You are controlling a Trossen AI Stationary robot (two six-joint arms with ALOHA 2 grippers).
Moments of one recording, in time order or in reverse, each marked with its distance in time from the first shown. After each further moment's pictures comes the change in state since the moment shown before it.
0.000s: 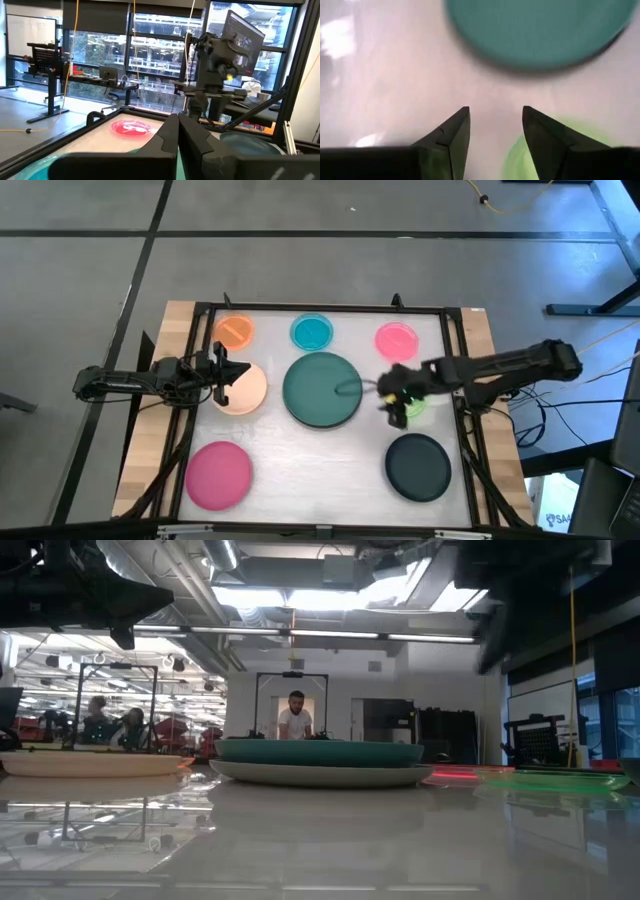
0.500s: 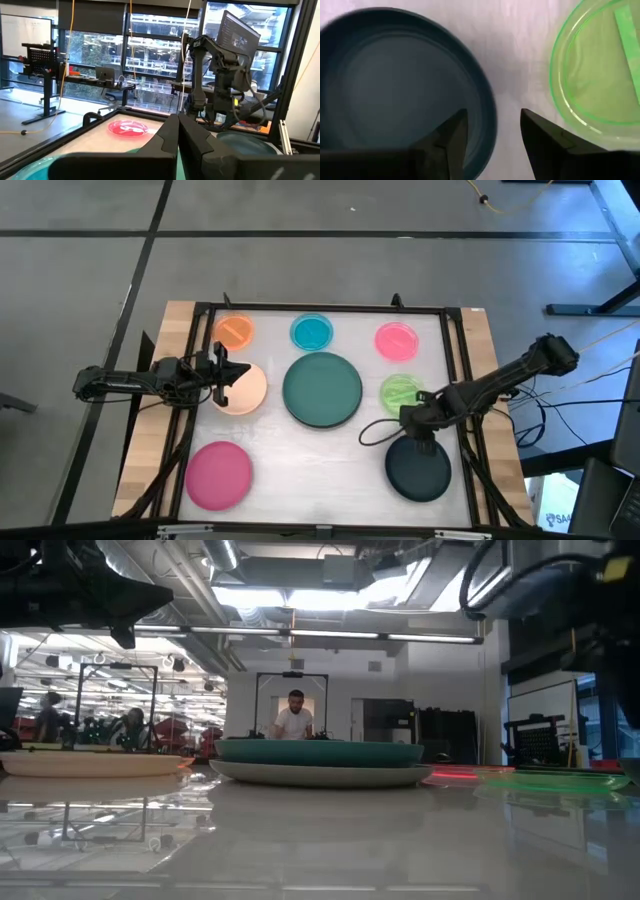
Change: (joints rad) left arm 0.000 0.000 0.000 0.003 0.019 0.000; right arm 0.274 0.009 -0.145 -0.183 -0.035 0.250
